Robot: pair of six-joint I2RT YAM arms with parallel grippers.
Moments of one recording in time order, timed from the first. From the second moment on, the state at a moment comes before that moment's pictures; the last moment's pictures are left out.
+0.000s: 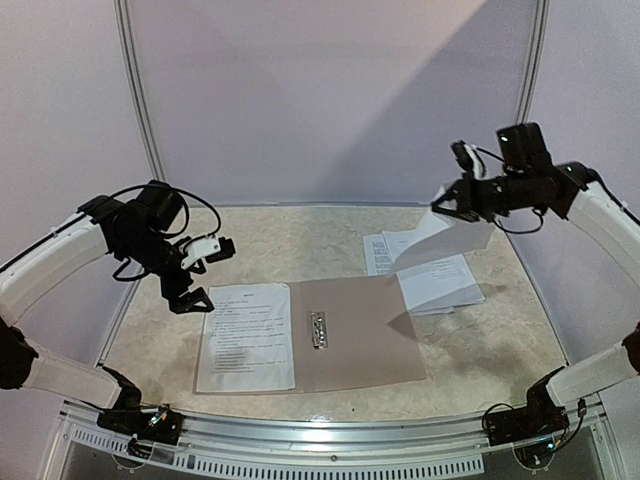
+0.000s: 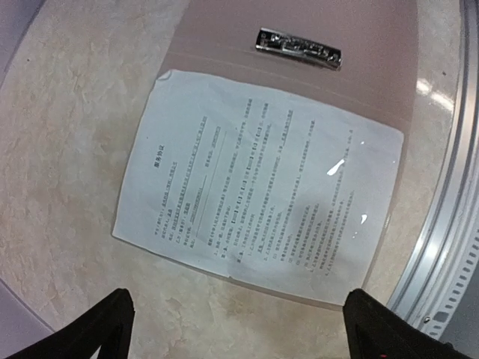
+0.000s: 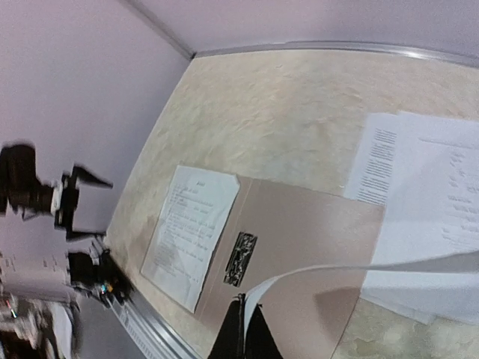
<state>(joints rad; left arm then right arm) -0.44 1.25 1.12 -1.04 0.21 0.71 0.39 1.31 1.38 -0.72 -0.46 0.43</state>
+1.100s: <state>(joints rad) -0.28 1.21 1.17 -1.16 0.77 0.79 1.25 1.70 1.86 -1.07 -0.08 -0.33</state>
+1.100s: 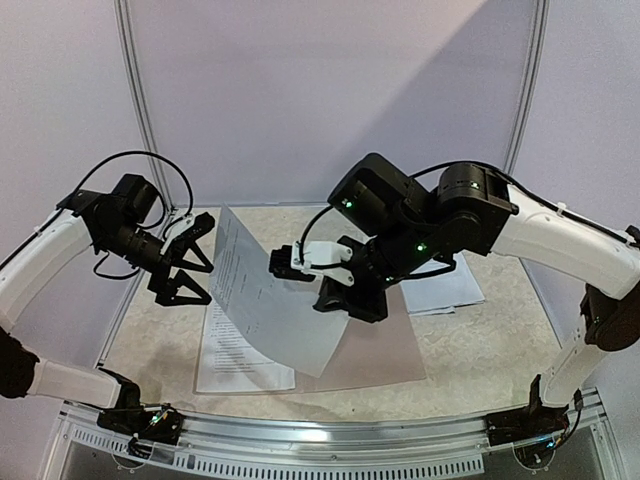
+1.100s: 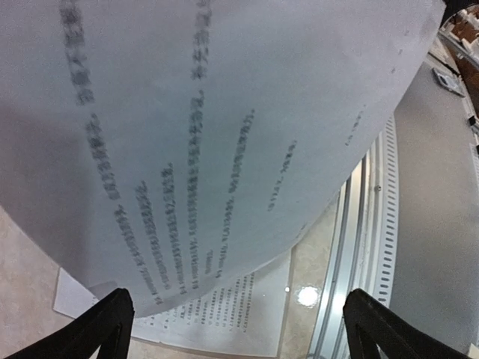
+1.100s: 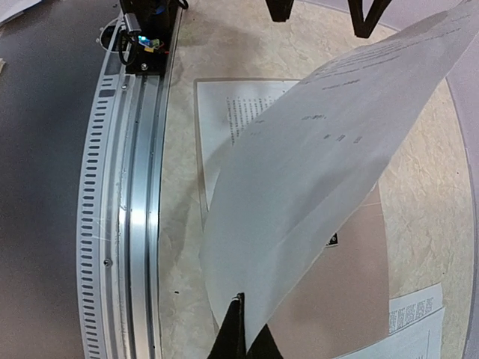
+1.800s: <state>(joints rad) -0.27 1.21 1.17 -0.90 0.70 0.70 1.25 1.65 1.80 -1.04 -0.01 -0.36</state>
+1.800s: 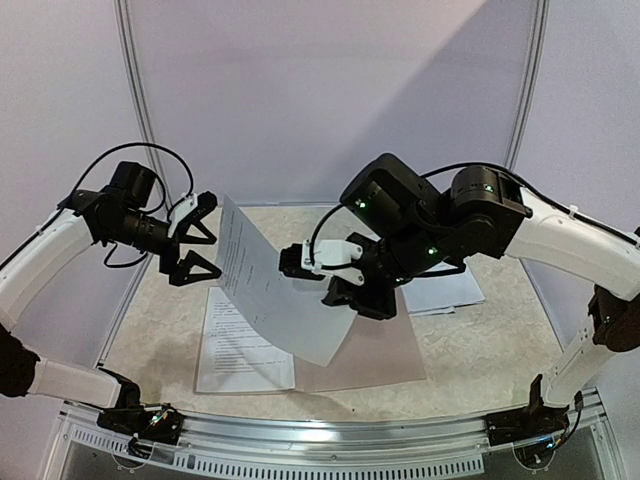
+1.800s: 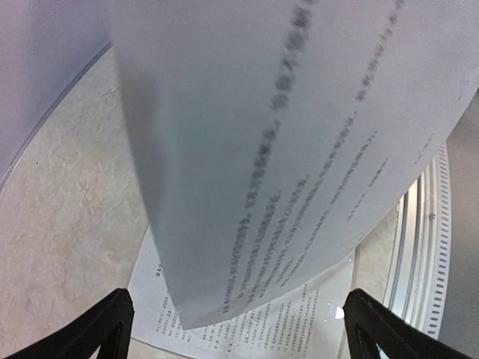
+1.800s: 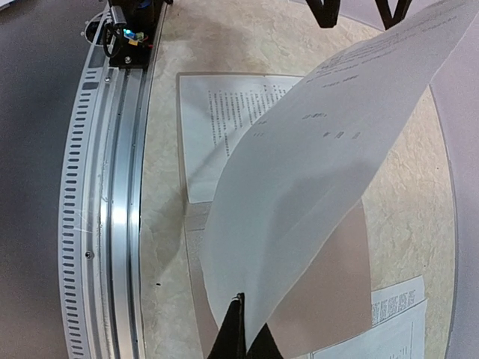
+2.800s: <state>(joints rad) -0.31 1.17 1.29 -1.20 0.81 0.80 1.22 1.61 1.72 -0.96 0.13 -0.30</state>
